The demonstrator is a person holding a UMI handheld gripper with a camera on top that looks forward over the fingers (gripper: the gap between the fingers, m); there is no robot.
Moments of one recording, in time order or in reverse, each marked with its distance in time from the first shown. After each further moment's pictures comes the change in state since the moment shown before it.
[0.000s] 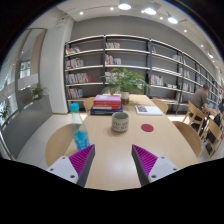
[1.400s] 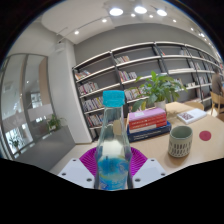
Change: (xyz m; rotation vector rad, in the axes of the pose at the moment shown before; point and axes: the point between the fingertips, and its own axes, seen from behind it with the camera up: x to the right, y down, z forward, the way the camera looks) arm -0.181 -0.088 0.216 0.257 -0.250 0.213
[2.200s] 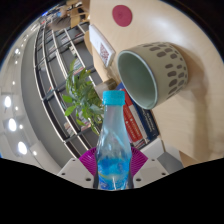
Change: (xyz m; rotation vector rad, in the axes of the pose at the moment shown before) arm 0.126 -0.095 0.102 0.175 -0.041 1.818
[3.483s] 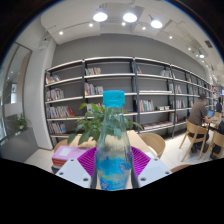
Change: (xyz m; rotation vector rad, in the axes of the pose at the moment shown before) arm -0.176 -0.180 -0.046 0.176 0.169 -1.989
